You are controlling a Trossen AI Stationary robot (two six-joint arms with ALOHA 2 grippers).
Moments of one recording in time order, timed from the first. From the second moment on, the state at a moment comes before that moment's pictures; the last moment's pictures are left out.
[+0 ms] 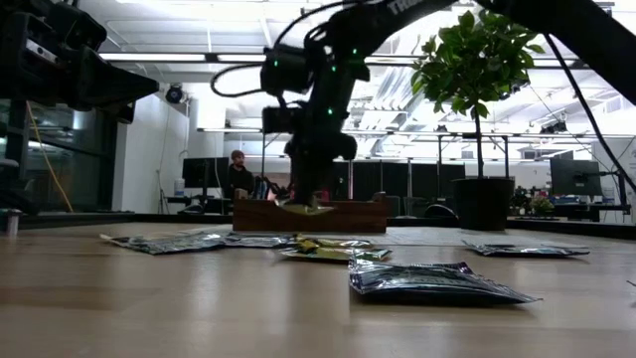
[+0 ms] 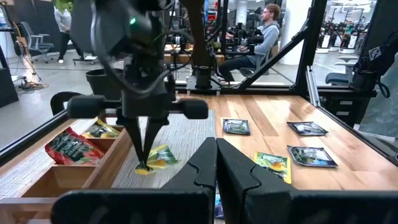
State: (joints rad) left arm -0.01 0.03 0.03 0.00 -0.01 0.00; right arm -0.20 2.24 1.85 -0.84 -0.03 -0.44
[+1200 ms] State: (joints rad) left arm -0.01 0.03 0.03 0.00 -0.01 0.00; right arm -0.19 1.99 1.67 -0.94 0.57 0.12
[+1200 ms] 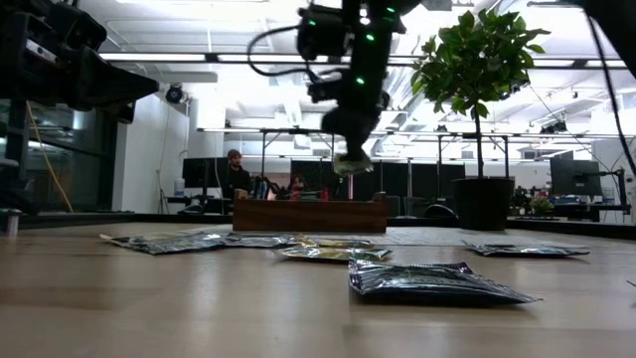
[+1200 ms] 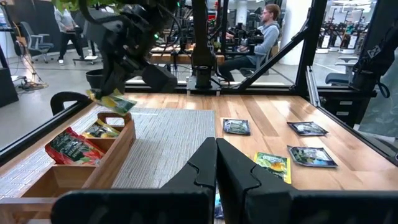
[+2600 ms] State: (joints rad) left arm -0.01 0.03 0.03 0.00 -0.01 0.00; right arm -0.24 1.94 1.34 -0.46 0.64 -0.11
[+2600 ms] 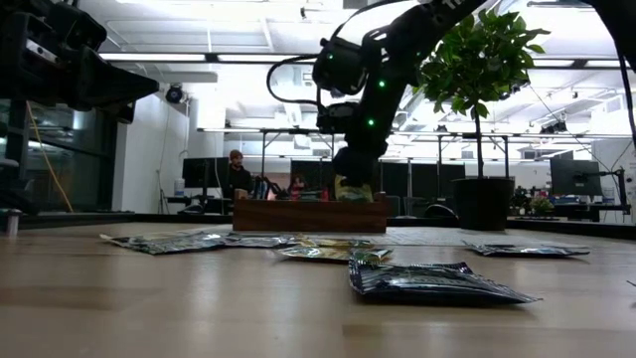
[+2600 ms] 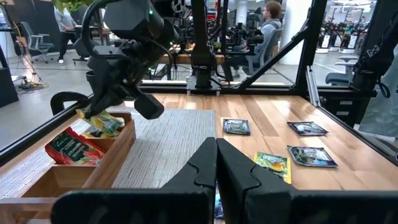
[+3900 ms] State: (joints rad) left arm -0.01 0.03 0.02 0.00 -0.01 0.00; right arm -0.24 1.94 1.34 -0.47 0.54 -0.16
